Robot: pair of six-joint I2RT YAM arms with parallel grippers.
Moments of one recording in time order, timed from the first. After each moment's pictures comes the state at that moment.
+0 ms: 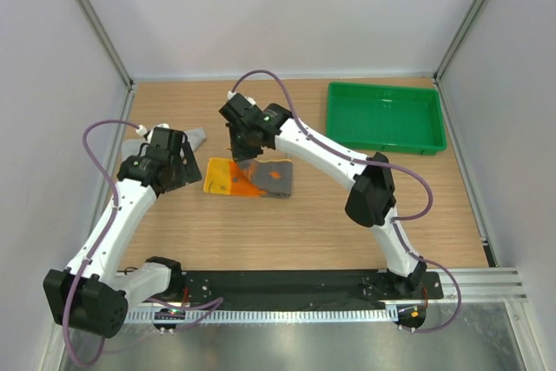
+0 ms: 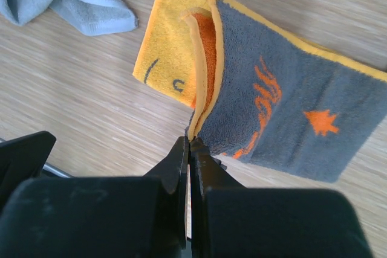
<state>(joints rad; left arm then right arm) -0.23 1.09 1.00 -0.93 -0.31 -0.52 0.92 2.17 2.19 -0.97 0.09 0.65</state>
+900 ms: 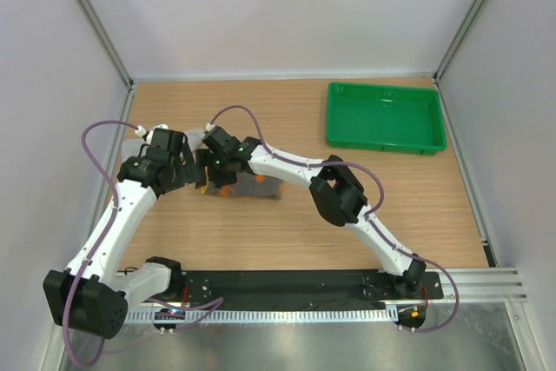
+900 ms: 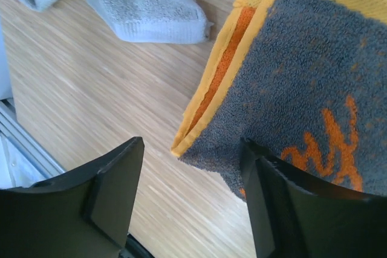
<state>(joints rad) -0.23 1.08 0.99 -0.92 -0.34 -0.52 0.99 2.44 2.13 -0.53 -0.15 0.77</state>
